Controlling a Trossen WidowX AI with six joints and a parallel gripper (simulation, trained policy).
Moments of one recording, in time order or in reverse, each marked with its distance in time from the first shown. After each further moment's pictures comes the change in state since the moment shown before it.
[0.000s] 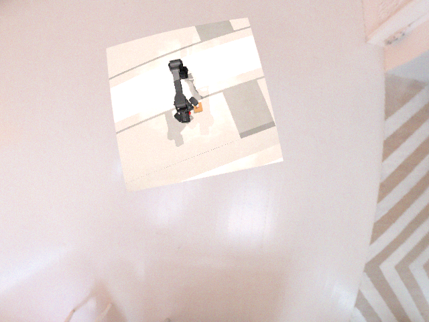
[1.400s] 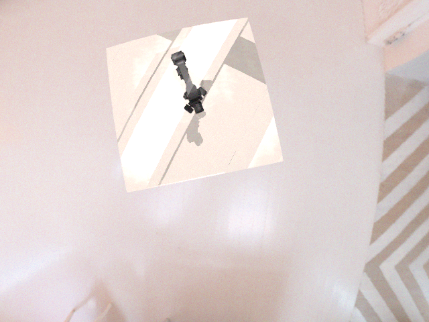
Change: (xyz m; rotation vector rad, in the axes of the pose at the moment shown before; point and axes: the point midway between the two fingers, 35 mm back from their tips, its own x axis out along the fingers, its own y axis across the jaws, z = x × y) arm 0.009 -0.088 0.003 -0.128 -0.055 -0.024
